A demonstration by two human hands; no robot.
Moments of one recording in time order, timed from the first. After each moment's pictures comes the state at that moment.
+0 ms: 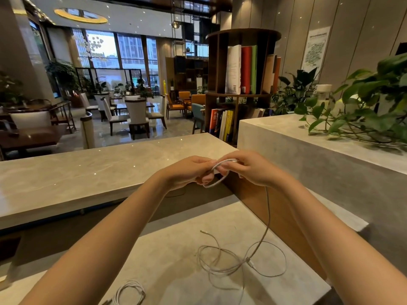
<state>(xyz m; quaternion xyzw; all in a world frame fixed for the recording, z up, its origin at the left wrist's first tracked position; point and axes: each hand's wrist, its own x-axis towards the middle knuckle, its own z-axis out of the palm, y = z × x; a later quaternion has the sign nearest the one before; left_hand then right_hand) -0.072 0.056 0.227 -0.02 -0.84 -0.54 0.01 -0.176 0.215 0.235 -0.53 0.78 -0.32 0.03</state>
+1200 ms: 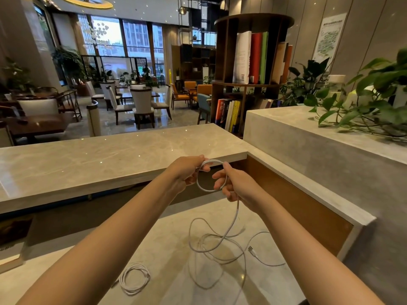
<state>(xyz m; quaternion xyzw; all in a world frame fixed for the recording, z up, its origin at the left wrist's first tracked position) -0.057 0.070 0.208 0.29 -0.67 -0.67 0.16 -0.146 0.191 0.169 -0.30 0.71 -0.57 0.28</state>
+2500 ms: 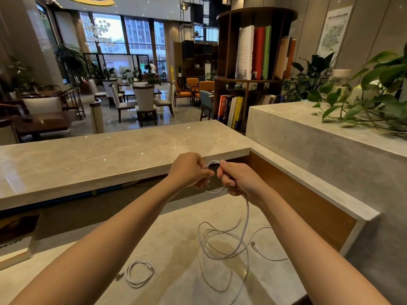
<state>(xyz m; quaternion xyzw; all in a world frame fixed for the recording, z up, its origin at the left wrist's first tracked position) -0.056 0.061 0.191 0.21 -0.91 -0.31 0.17 -0.145 0.196 0.170 -0.39 0.65 -0.57 0.30</state>
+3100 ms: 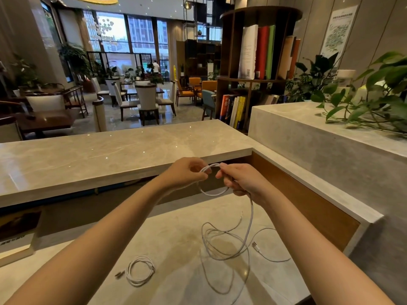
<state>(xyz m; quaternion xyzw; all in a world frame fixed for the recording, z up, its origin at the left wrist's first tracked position) -0.040 0.042 0.184 0.12 -0.91 -0.37 0.13 -0.146 0.198 0.175 -0.36 0.70 -0.55 0.29</state>
